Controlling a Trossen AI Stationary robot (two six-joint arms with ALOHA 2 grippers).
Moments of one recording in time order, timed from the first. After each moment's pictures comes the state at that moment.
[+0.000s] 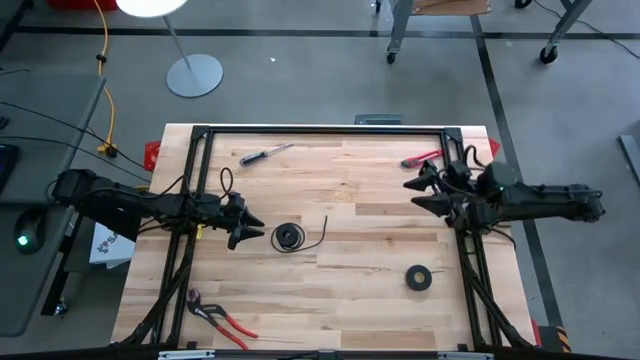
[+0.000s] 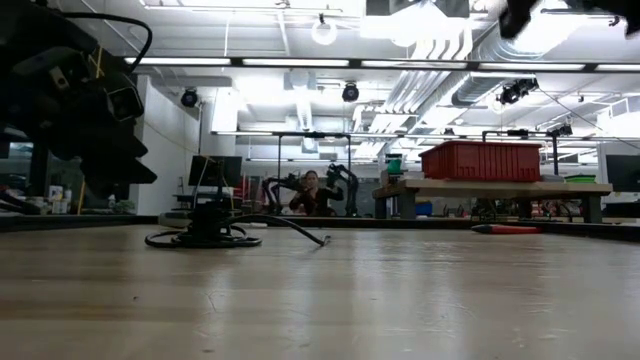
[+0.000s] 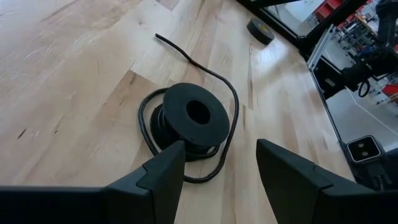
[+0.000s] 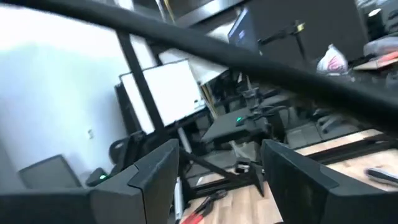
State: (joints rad) left arm -0.07 0.67 0.01 0.26 0.04 -0.59; right arm -0.03 0.49 0.41 0.33 -0.18 0.40
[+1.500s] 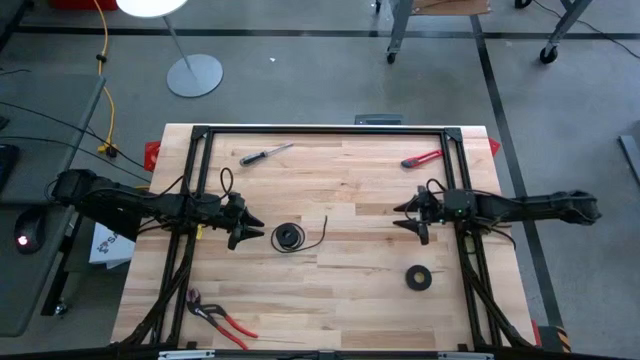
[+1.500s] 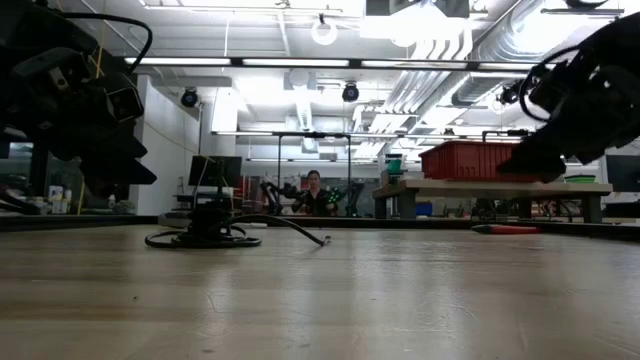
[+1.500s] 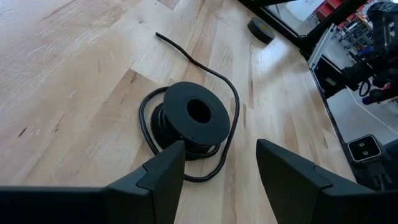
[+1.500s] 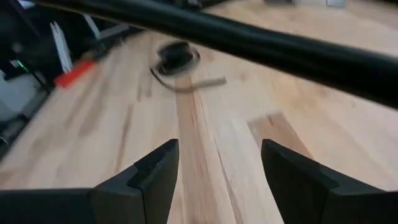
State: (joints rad) left arm -0.07 0.67 0.01 0.26 0.04 -0.59; right arm -0.03 0.37 0.01 0.01 0.00 0.29
